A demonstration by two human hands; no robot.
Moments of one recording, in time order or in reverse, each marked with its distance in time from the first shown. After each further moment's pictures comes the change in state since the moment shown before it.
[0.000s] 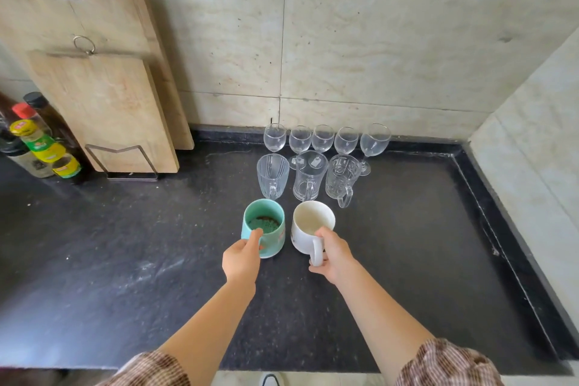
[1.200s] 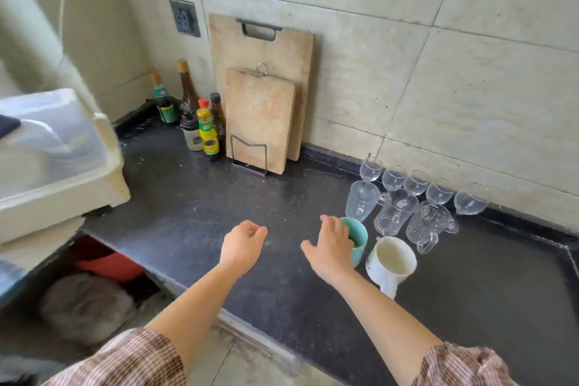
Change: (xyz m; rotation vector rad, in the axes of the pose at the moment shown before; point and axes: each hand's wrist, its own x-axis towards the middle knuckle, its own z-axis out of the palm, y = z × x) left_hand -0.029 0.033 -0.176 0.485 0.151 0.365; right_hand -0.094 0.039 0.125 -1.342 0.025 -1.083
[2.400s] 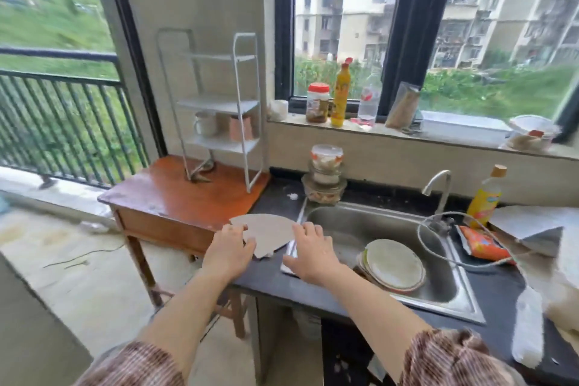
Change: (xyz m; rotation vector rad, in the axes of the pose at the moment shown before) left_hand -0.508 -0.579 -0.566 0.191 1.081 -0.763; right_hand -0.604 -0.678 0.295 -0.157 -0.530 -1.685
